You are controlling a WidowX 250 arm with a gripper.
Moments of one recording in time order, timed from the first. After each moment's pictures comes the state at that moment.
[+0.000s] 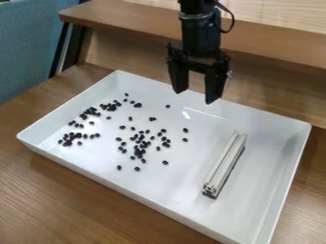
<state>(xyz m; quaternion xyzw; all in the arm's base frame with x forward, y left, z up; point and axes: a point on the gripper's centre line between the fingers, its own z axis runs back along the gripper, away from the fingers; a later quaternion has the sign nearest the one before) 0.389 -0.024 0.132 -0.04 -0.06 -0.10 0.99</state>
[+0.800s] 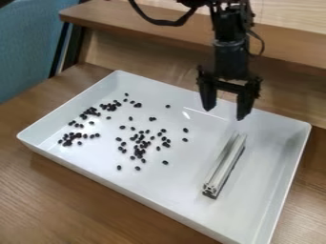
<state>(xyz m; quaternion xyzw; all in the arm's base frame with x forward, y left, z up) 0.429 -0.060 0.093 -0.06 -0.06 -0.07 0.99</state>
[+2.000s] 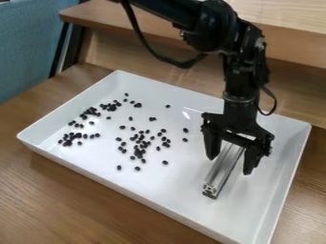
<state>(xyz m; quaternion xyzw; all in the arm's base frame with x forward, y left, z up) 0.380 -0.092 0.044 -0.03 -0.04 -0.06 1.00</state>
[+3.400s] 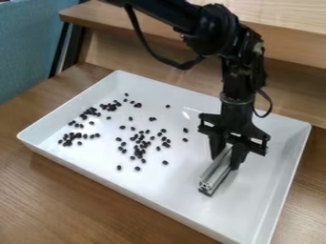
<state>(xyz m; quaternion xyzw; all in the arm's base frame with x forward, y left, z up) 0.386 -0.070 0.037 0.00 -0.04 -0.03 1.00</state>
